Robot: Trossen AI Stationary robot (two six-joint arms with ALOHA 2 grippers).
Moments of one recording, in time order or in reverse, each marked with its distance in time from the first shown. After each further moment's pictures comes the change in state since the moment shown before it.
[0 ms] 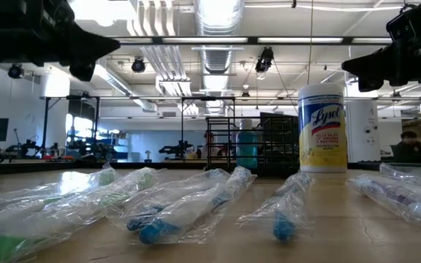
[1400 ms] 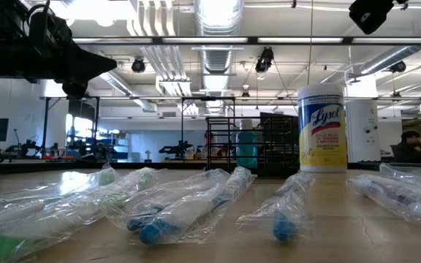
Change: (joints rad) left arm 0.001 -0.021 -0.098 0.052 -0.095 -0.103; right arm 0.014 0.562 0.933 -0.930 -0.076 0.226
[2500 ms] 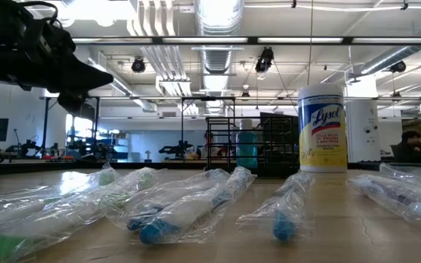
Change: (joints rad) left arm 0.000 0.000 -0.001 -0.165 0.065 -0.120; right arm 0.848 0.922 0.635 -0.396 0.225 1.068
